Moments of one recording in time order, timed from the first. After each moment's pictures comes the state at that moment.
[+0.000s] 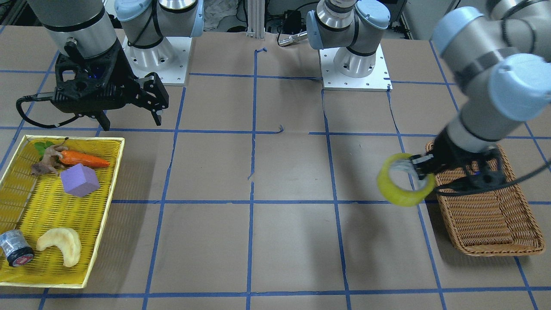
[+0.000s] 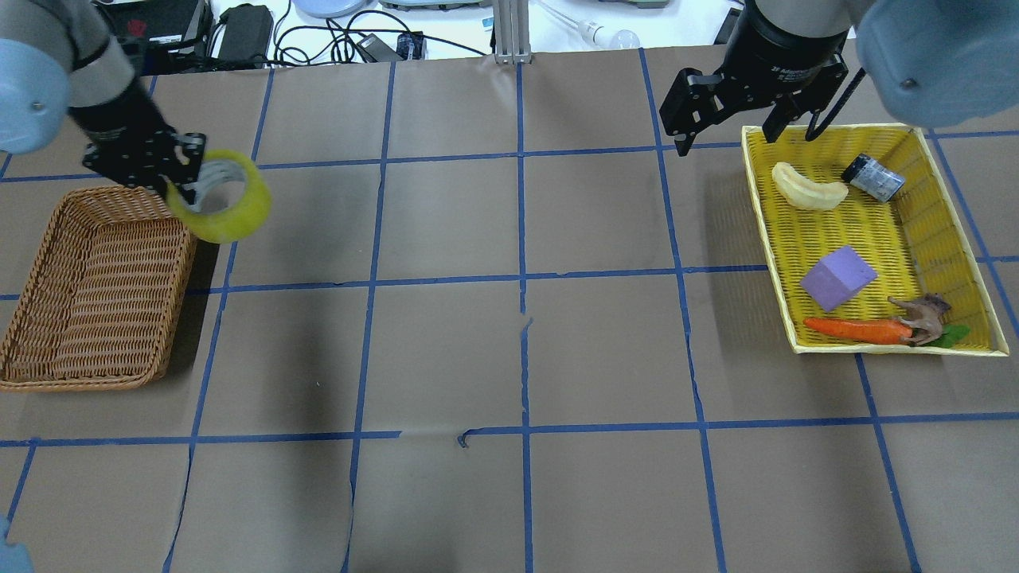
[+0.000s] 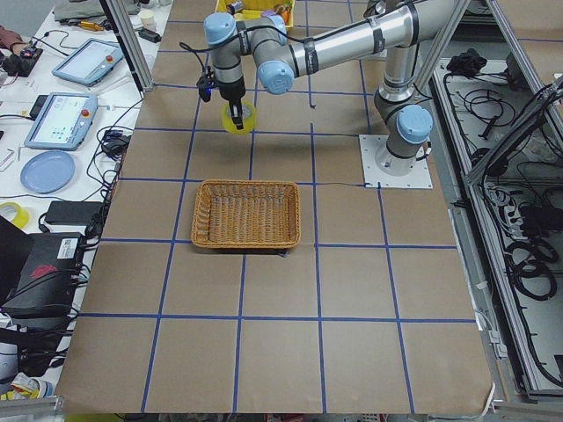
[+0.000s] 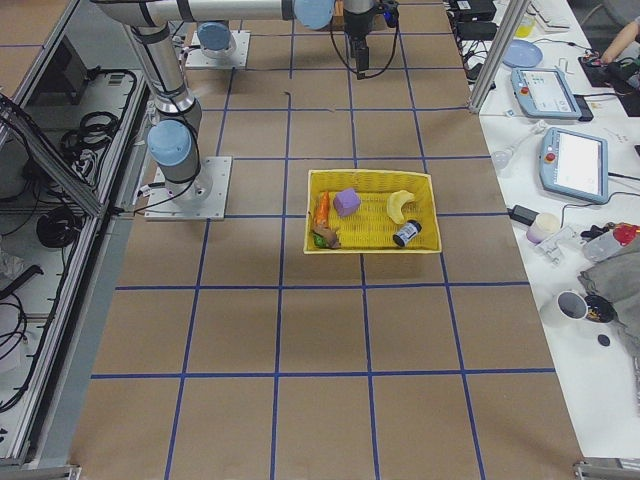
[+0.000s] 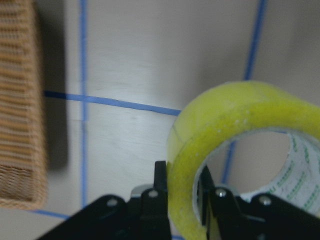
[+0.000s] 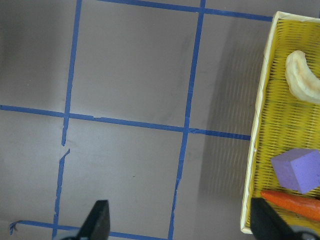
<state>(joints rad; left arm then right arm) -1.21 -1.80 -1.54 -1.41 1.67 0.24 1.60 -1.52 1.52 -1.66 -1.55 -0.10</state>
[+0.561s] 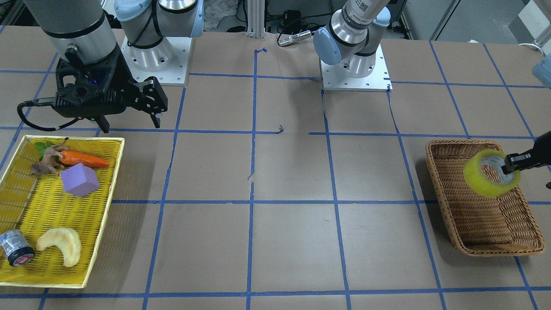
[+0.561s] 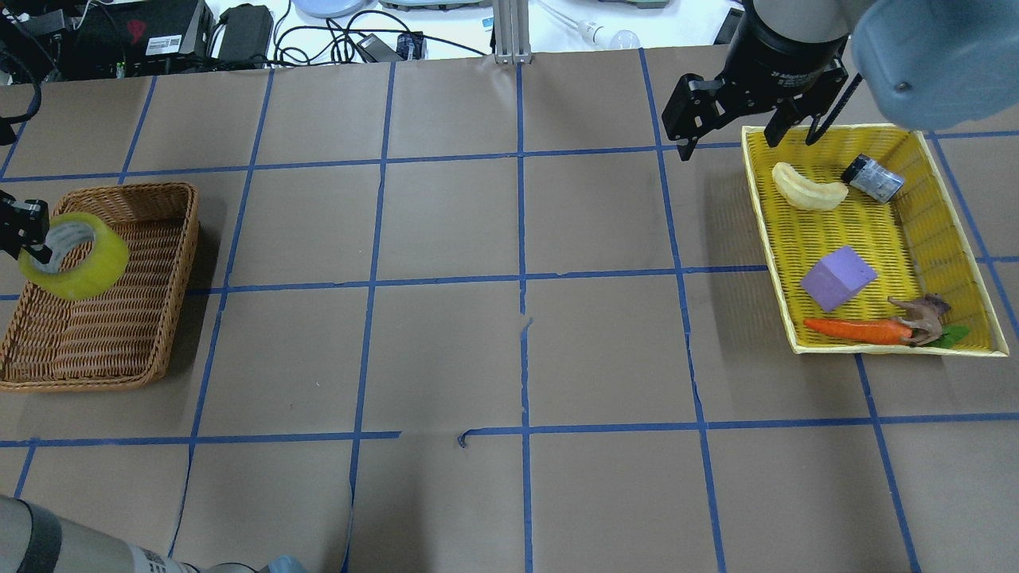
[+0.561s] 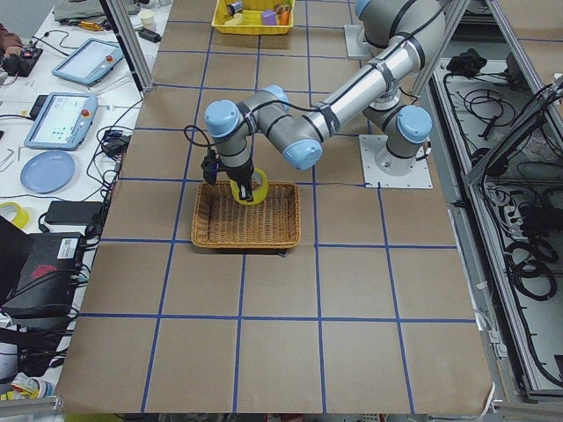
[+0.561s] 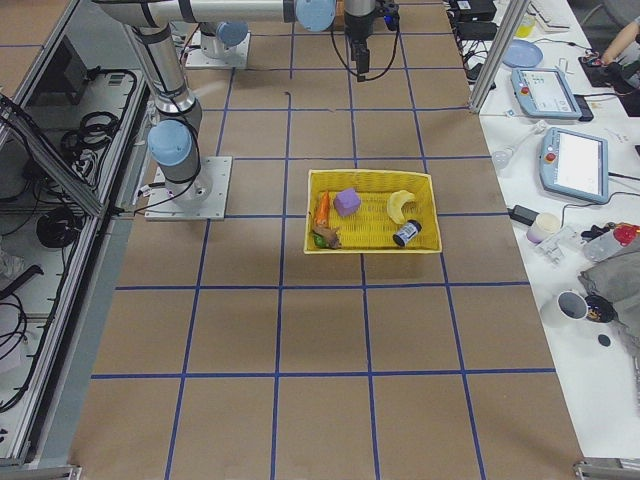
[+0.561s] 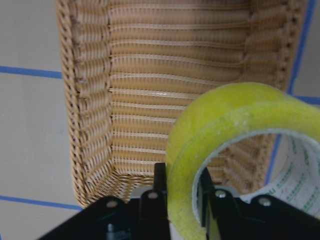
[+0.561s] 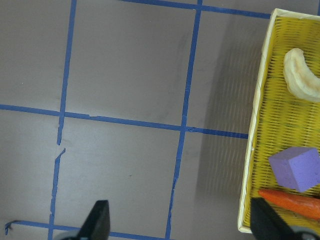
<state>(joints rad) -0.92 -1.93 -1.56 -1.31 1.71 0.54 1.60 -1.51 1.52 -1.65 -1.56 -0.10</state>
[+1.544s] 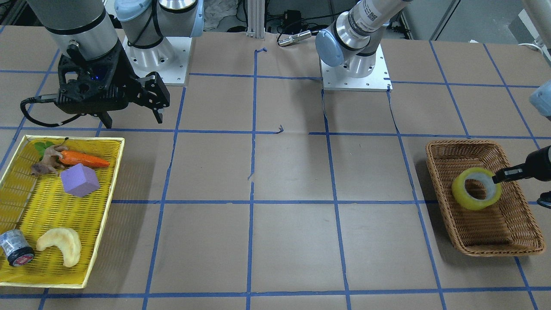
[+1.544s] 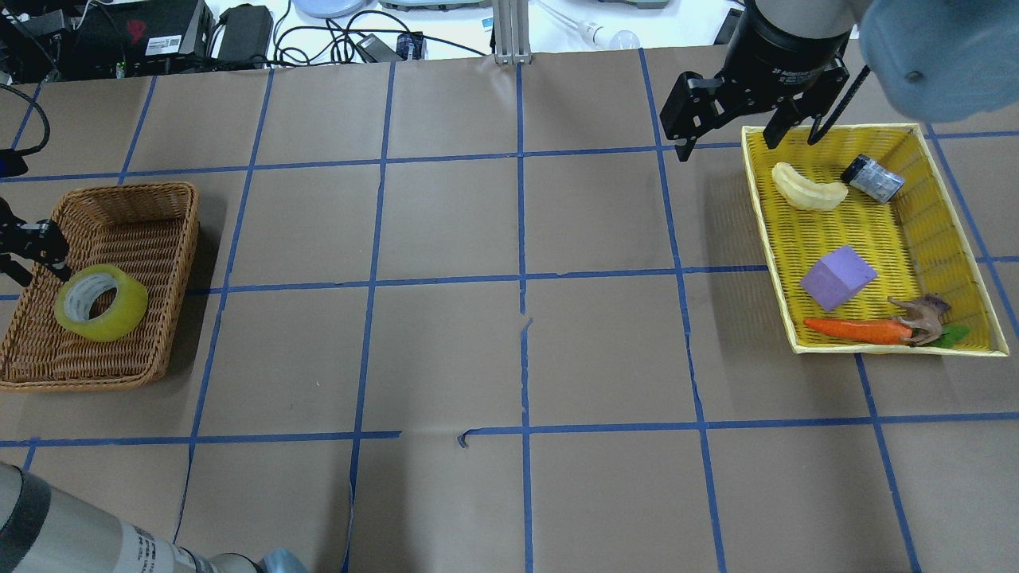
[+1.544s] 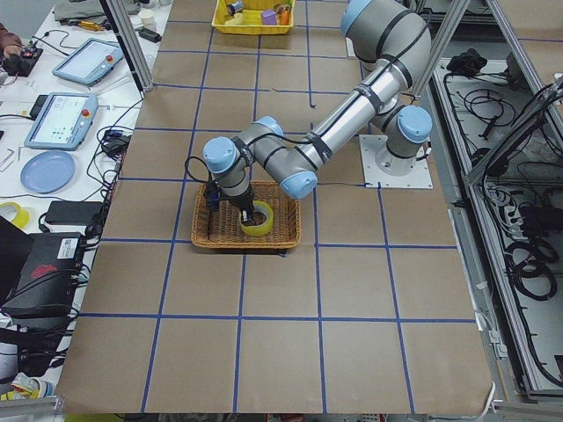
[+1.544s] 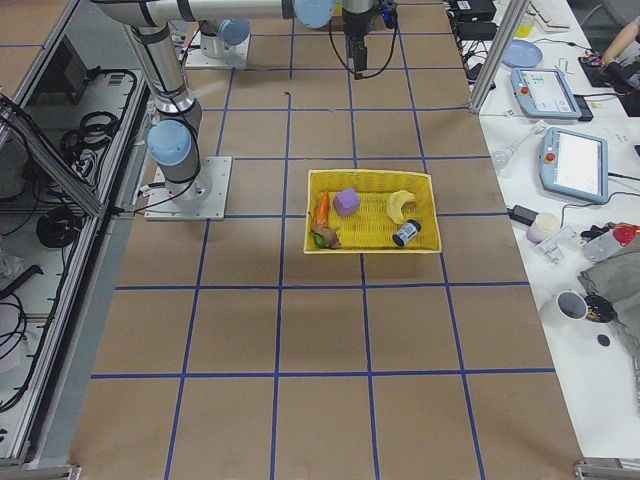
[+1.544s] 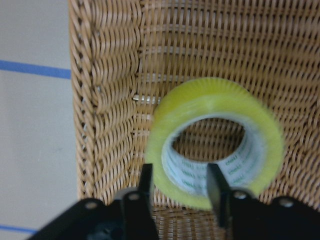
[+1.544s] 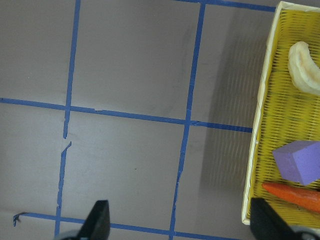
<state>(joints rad) -0.90 -1.99 -1.55 -1.28 1.71 0.51 1.60 -1.52 1.51 -1.62 -1.54 -0.10</state>
